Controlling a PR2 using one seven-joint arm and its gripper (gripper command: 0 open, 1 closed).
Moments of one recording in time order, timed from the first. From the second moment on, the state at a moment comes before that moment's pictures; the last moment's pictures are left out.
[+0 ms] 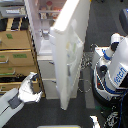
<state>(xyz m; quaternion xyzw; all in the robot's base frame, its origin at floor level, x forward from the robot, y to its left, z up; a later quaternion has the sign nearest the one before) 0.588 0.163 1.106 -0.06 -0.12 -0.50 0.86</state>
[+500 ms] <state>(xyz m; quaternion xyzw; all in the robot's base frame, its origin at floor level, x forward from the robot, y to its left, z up) 0.270 0.226 1.347 -0.14 -0.17 -0.74 0.63</state>
